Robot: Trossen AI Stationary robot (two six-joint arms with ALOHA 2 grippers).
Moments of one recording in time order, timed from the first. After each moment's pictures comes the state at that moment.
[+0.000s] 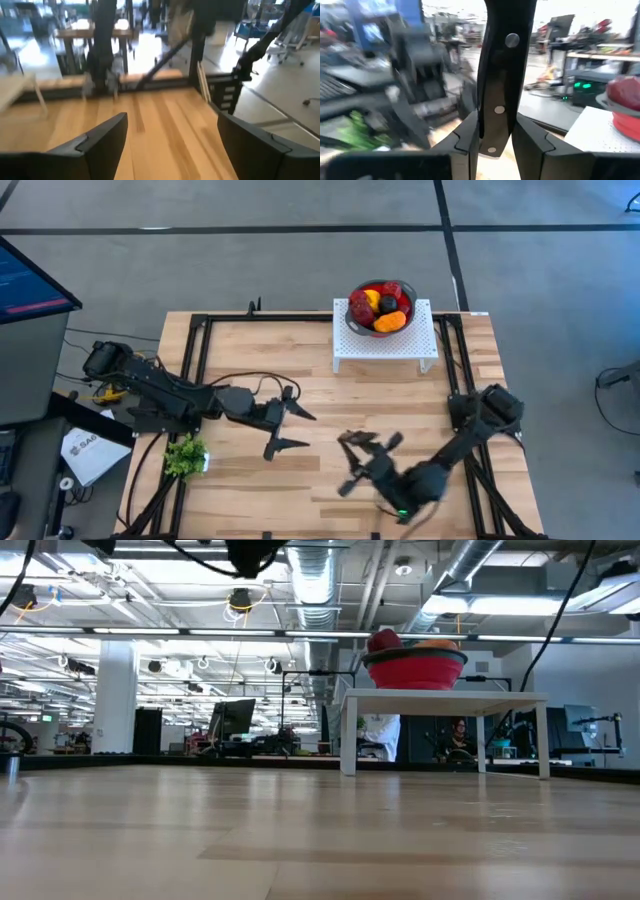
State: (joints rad) left arm -0.27 1.32 0.69 0.51 -0.06 -0.01; right arm 0.76 1.94 1.29 1.37 1.57 -0.66
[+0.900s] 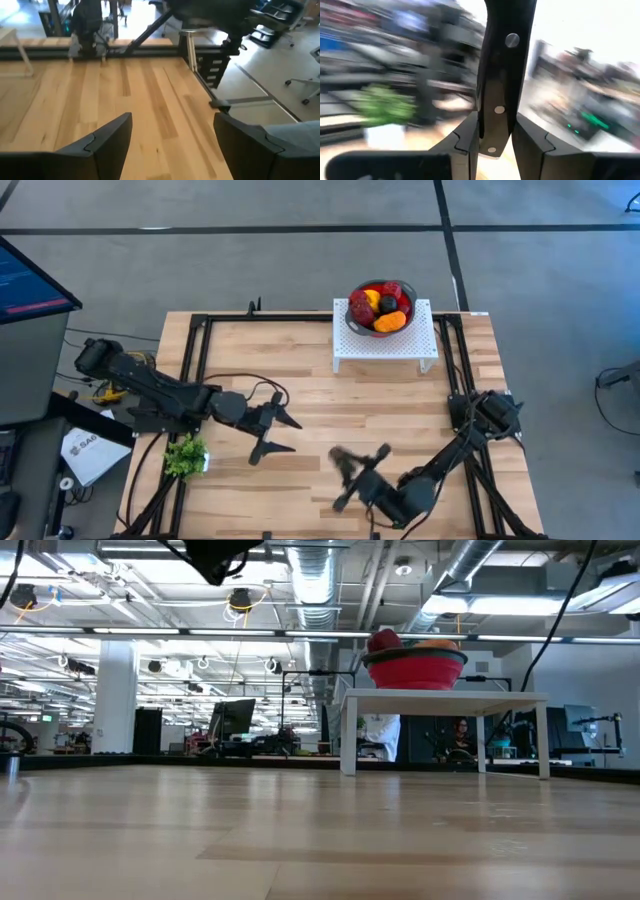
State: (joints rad) left arm -0.33 1.18 0.69 0.21 -0.07 -0.11; right arm 0.77 2.02 1.29 1.18 1.43 -0.60
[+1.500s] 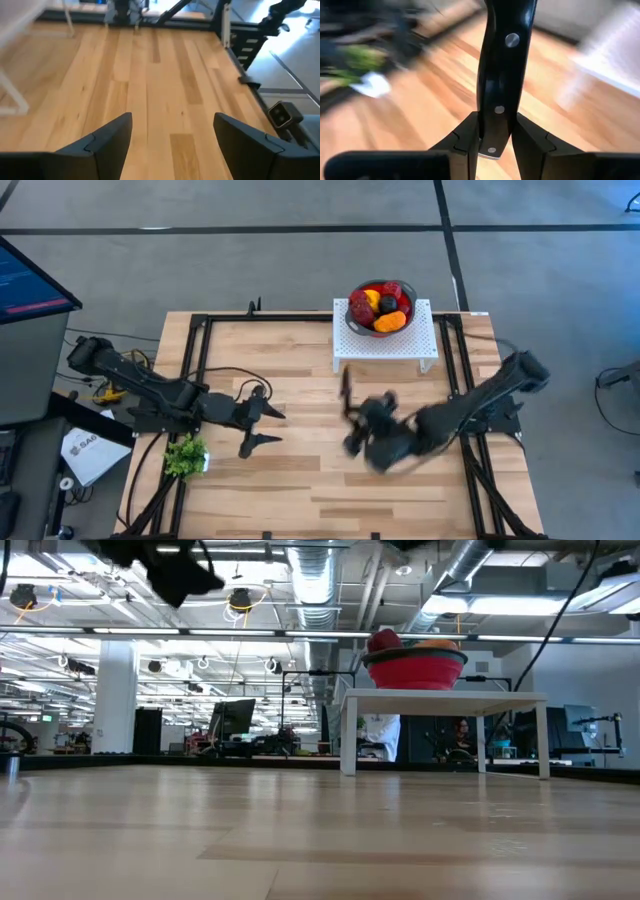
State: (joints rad) left arm -0.37 1.02 0.61 -0.01 -0.25 -0.20; right arm 0.51 1.58 1.37 -0.72 0.89 1.02
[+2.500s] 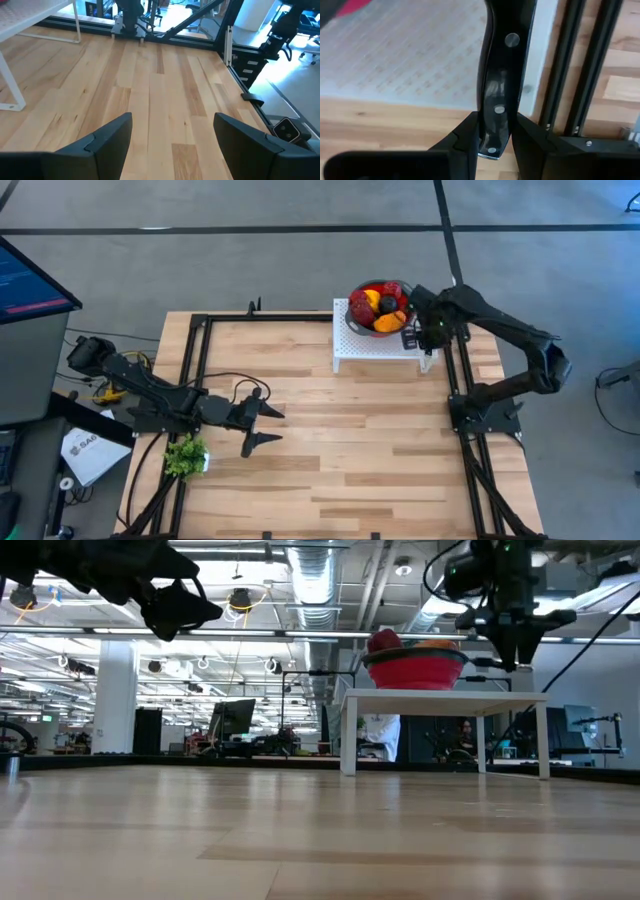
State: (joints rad) left arm -0.37 1.02 0.40 0.33 -0.29 -0.25; right arm -0.69 1.36 1.29 -1.46 0.10 0.75
